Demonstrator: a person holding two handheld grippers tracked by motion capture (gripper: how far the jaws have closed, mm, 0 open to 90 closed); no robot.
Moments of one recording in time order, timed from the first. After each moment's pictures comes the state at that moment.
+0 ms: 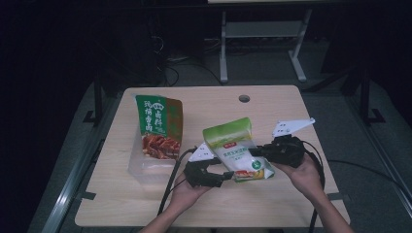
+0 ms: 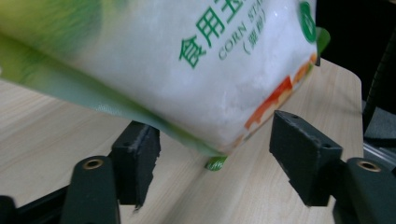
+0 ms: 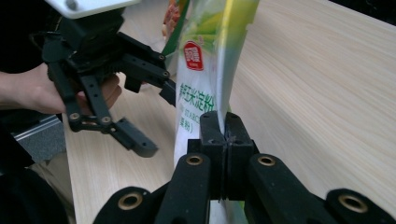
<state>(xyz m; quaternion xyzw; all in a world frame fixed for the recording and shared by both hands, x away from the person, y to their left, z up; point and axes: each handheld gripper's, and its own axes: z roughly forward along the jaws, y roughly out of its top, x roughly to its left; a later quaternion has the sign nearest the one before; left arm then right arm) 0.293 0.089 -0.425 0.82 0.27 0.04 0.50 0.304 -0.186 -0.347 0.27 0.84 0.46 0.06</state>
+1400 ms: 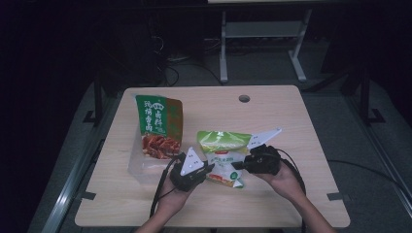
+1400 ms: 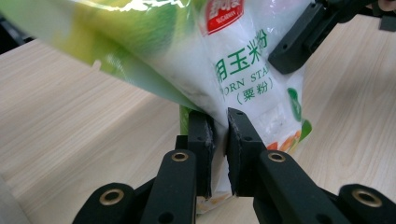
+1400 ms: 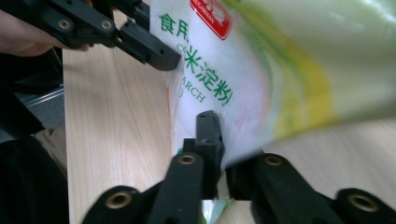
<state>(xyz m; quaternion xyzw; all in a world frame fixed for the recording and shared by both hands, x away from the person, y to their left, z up) 0.264 0.112 -0.412 0.84 0.26 0.19 0.45 0.313 -0.143 -0.396 0.24 0.88 0.41 0.01</state>
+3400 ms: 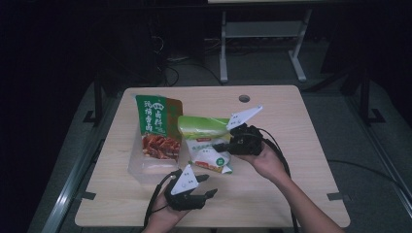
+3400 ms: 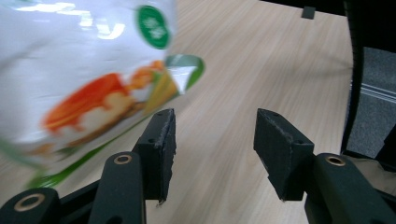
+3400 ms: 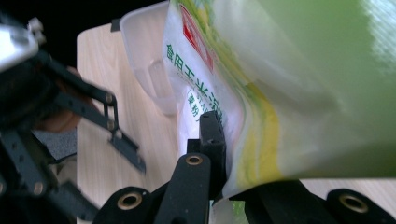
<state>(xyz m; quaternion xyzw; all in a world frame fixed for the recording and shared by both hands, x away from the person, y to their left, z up) 0.225 0.124 -0.415 0.85 0.21 0.13 0.47 0.336 -0.090 -0.332 0.19 0.88 0.43 0.03</state>
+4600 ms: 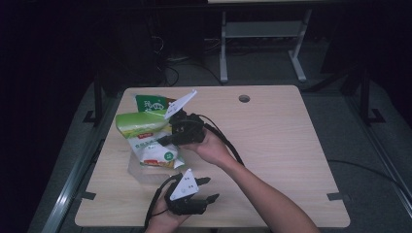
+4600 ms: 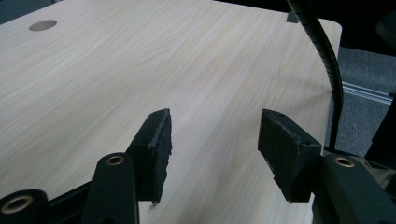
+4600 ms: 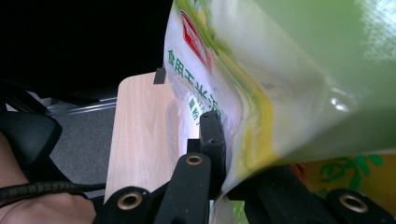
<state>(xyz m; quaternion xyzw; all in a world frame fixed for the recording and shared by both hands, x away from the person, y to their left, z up) 0.217 0.125 -0.416 0.85 0.20 0.13 0.48 0.358 0.048 -0.303 0.11 0.89 0.44 -0.02</state>
